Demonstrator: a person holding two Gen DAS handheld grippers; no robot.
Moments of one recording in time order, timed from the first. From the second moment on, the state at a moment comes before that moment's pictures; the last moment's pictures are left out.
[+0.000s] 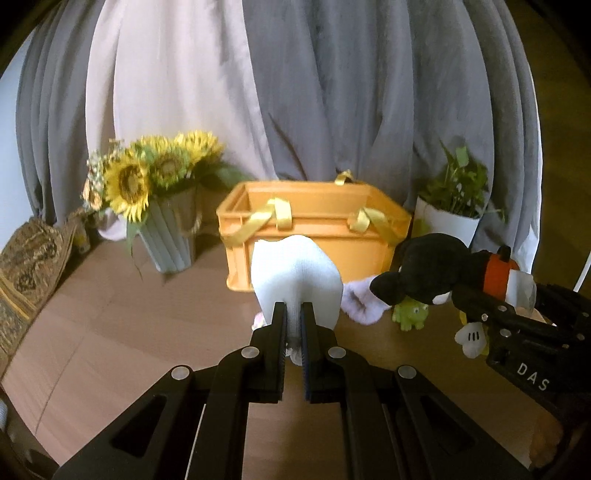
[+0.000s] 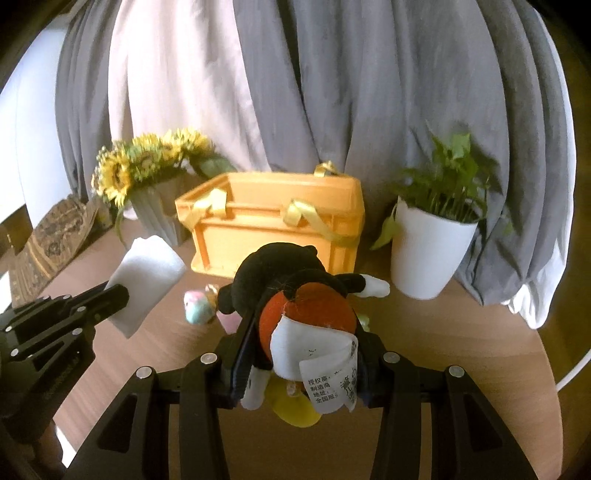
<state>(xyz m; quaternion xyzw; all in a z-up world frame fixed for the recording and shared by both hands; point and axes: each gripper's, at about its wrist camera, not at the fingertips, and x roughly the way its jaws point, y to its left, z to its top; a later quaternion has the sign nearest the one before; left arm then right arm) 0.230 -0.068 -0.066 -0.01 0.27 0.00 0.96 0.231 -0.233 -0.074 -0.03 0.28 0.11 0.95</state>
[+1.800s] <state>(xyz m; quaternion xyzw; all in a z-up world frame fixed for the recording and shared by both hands) 0.331 -0.054 0.036 0.01 0.12 -0.03 0.99 0.322 -0.225 0.034 0.02 0.14 0.10 0.98</state>
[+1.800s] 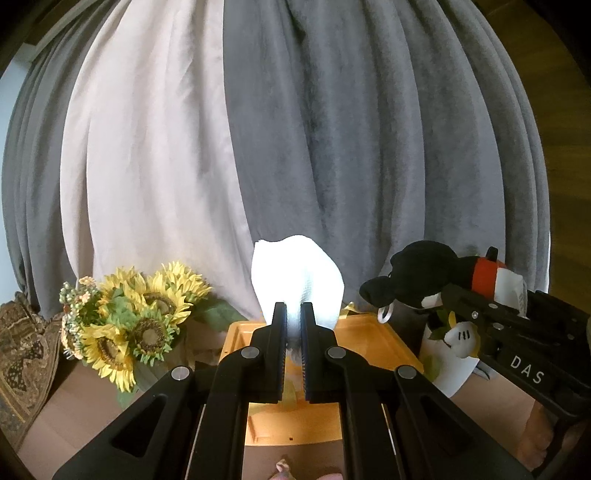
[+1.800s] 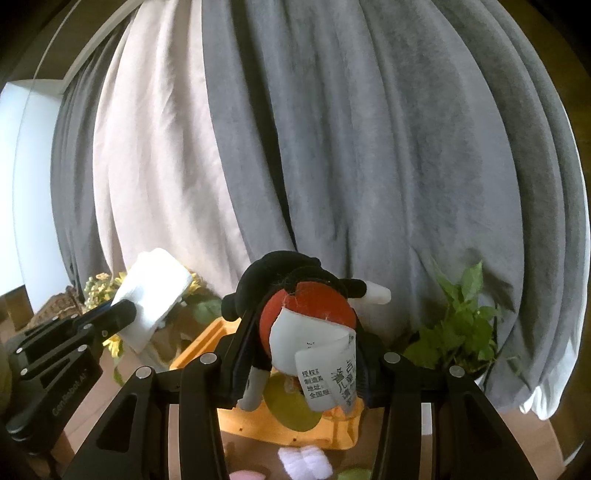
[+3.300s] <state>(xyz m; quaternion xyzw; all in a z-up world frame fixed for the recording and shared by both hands) 0.517 -0.038 -0.076 0.05 0.31 -0.06 0.95 0.501 -0.188 -0.070 0.01 0.30 0.13 0.94</state>
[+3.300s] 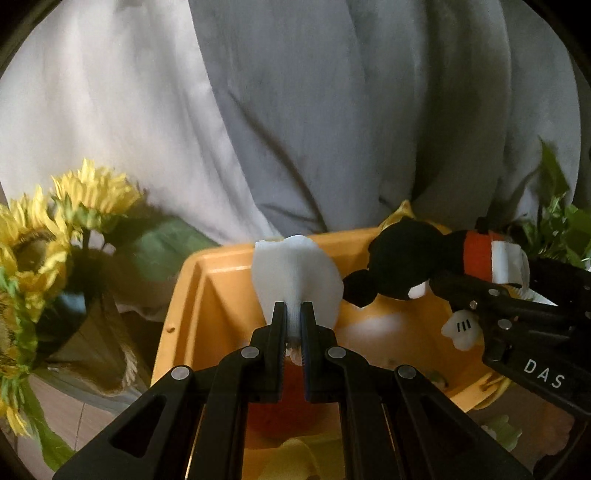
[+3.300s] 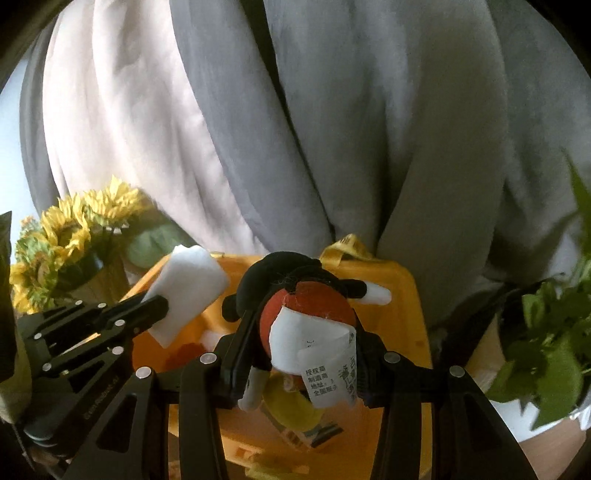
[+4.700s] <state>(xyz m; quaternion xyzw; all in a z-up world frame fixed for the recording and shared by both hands) 0.444 -0.026 -0.017 0.04 0.28 -0.01 0.96 0.448 -0.188 -0.023 -0.02 0.28 0.08 0.96</state>
